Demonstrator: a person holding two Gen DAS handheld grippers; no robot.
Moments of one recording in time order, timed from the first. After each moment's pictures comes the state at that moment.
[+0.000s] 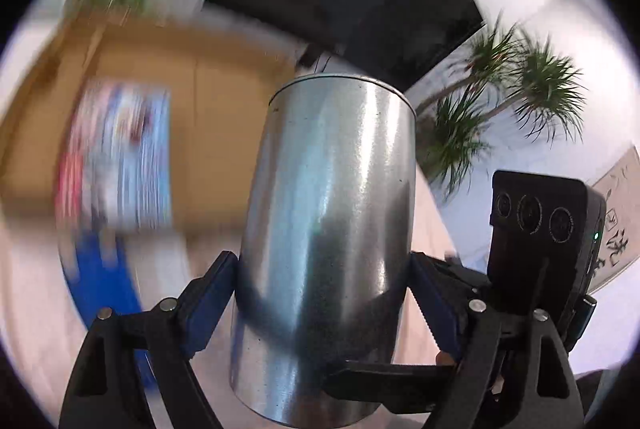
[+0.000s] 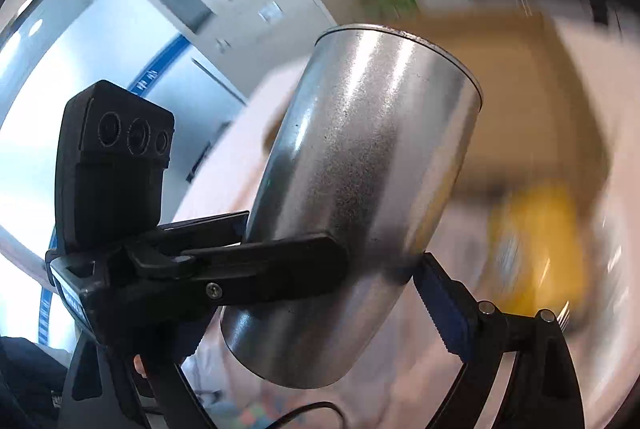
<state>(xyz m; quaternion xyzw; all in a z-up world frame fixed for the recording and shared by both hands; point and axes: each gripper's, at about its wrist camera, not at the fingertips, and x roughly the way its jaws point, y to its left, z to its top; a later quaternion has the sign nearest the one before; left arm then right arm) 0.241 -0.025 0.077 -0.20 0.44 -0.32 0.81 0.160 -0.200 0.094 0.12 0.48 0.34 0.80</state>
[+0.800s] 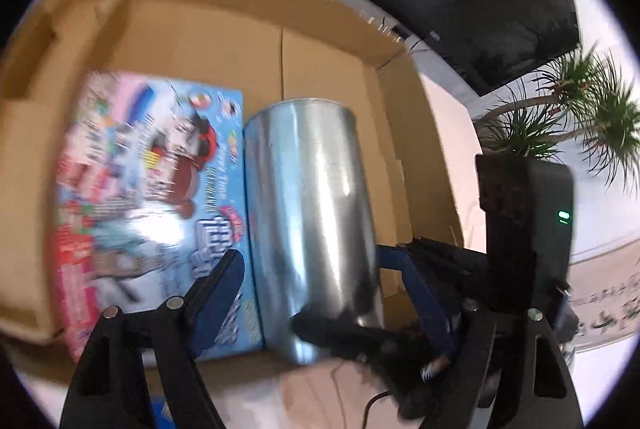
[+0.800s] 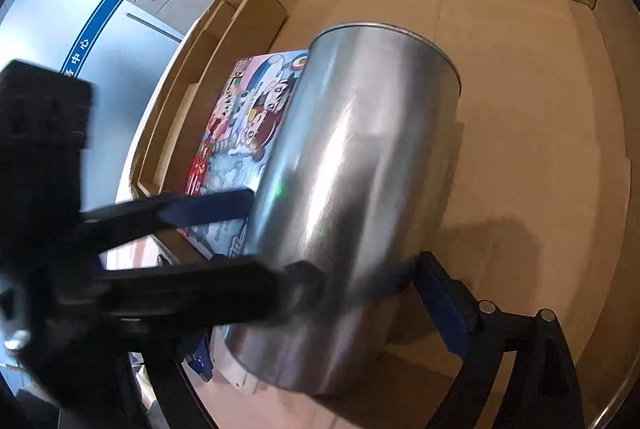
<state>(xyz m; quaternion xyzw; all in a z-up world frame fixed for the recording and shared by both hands) 0.335 -0.023 0.004 -0.21 0.55 -0.22 0.78 0.325 -0.187 -0.016 0.08 0.64 0.31 0.70</state>
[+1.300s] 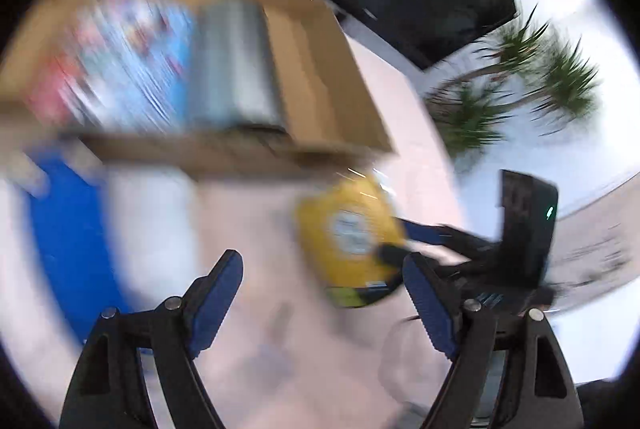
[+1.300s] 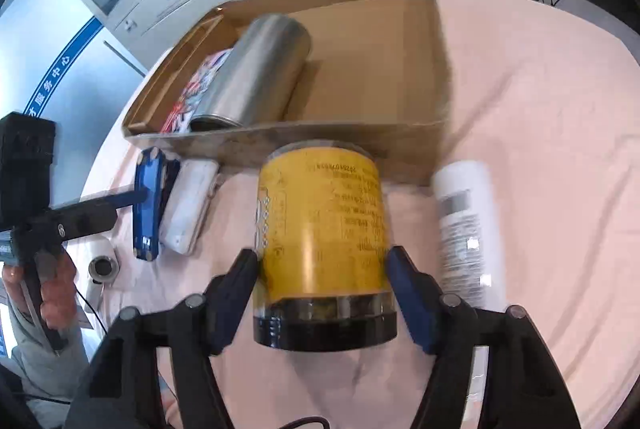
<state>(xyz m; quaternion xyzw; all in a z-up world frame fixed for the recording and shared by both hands) 0.215 -0.038 -0.023 -0.26 0.53 -0.32 0.74 0.157 -0.297 0.028 0.06 0.56 0.21 0.80</state>
